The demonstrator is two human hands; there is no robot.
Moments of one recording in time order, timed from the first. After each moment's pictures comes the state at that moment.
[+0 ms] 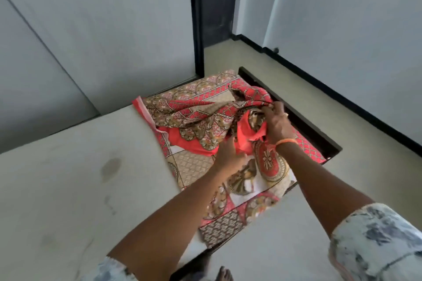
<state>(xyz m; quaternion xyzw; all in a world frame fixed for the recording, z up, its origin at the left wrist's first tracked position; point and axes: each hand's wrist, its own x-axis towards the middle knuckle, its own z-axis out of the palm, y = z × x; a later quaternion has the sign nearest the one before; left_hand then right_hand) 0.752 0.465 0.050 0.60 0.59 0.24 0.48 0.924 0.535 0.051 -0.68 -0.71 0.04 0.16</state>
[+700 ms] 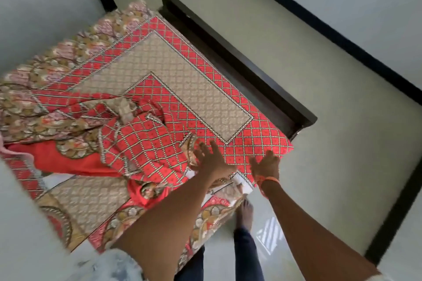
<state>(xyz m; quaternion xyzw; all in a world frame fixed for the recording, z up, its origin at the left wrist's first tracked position) 1.036 0.688 -0.238 0.58 0.62 -0.20 0.48 1.181 0.631 -0.274 -0.89 -0.27 0.36 0.11</state>
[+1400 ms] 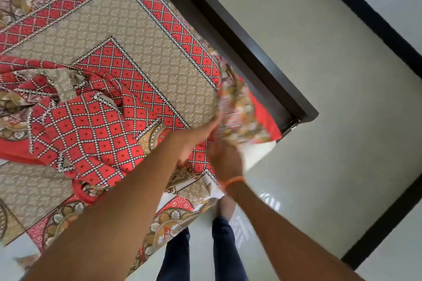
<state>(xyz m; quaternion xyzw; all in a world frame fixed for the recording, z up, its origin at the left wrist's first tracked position) 1.100 0.751 -0.259 0.31 0.63 -0.16 0.69 1.190 0.668 -0.298 -0.78 -0.48 0.39 0.12</state>
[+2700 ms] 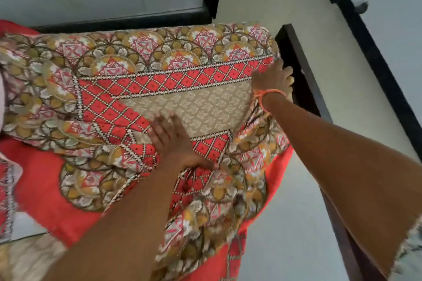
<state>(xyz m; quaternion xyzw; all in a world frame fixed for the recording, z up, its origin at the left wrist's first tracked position) 0.791 0.978 -0.345 0.44 0.78 -0.10 0.44 0.952 1.175 -0.314 -0.79 -0.58 0.18 0.07</state>
